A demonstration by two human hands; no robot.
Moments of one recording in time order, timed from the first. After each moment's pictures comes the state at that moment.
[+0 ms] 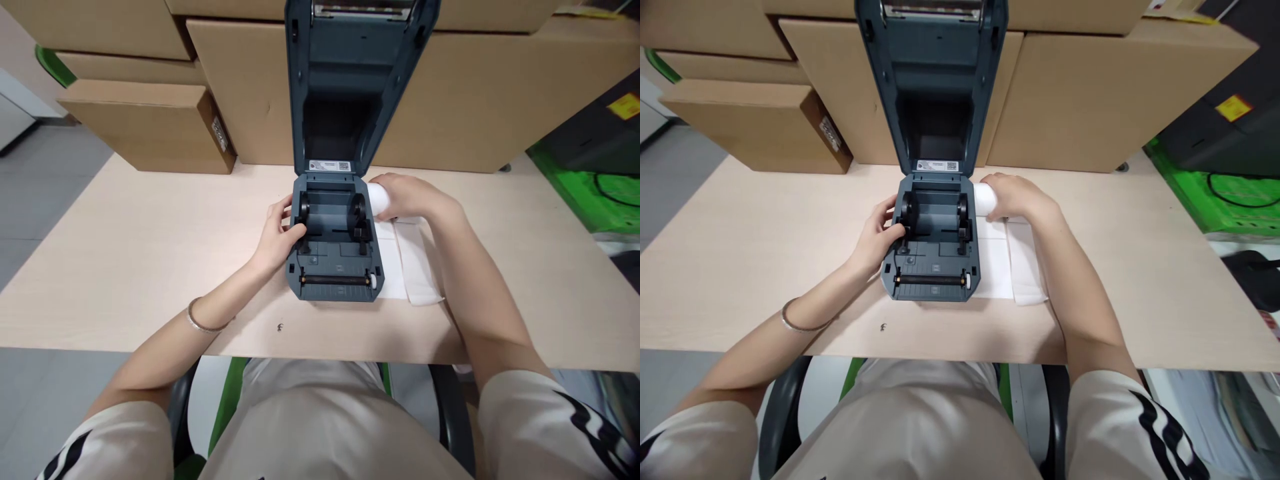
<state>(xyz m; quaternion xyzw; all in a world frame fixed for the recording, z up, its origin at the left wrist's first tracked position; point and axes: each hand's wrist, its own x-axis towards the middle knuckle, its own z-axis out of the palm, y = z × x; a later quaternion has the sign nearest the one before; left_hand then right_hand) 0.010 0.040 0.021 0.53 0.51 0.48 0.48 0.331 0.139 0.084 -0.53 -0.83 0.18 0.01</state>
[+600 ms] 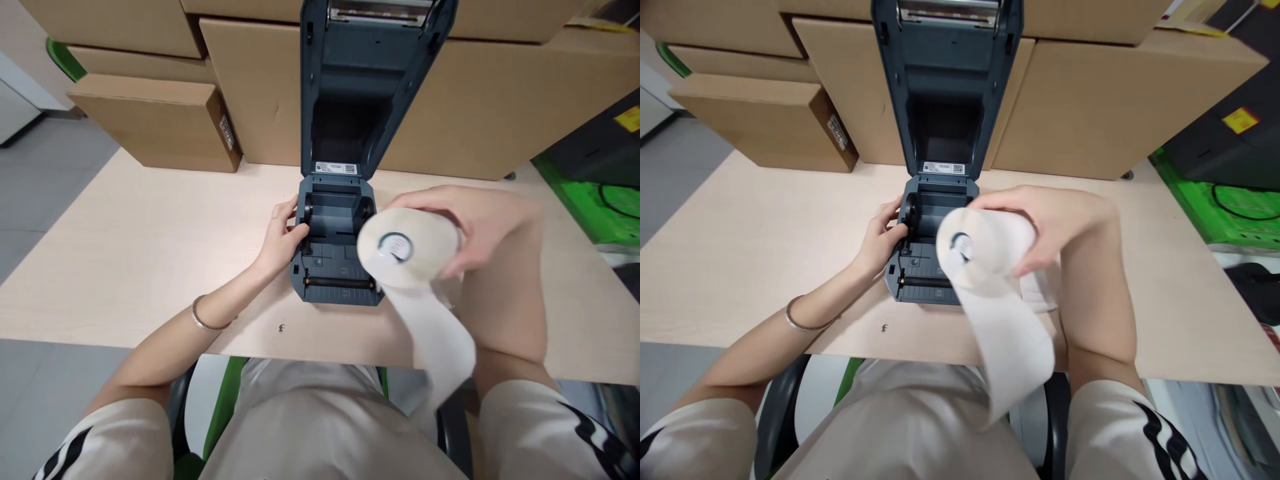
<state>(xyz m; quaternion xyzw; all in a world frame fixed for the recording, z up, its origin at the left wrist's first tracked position) 0.009 0.040 0.020 0.59 0.53 0.45 0.41 0.327 0.075 0.171 -0.26 -0.89 0.36 0.05</state>
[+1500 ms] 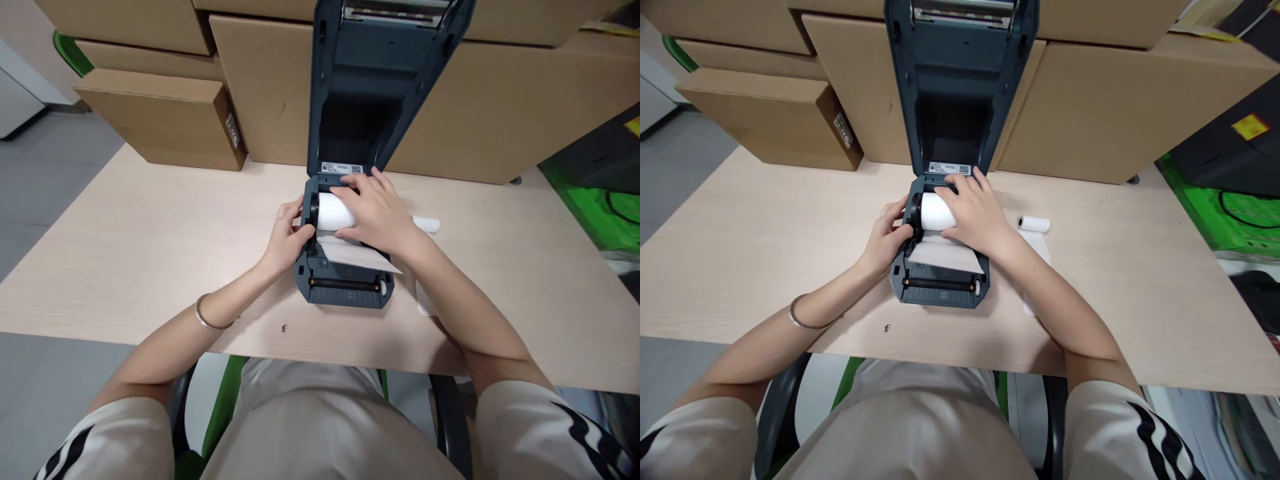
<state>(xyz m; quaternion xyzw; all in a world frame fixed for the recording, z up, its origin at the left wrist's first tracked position) 0.012 0.039 0.018 0.57 0.53 0.46 0.43 0.239 0.078 0.087 -0.44 -0.89 0.00 0.12</state>
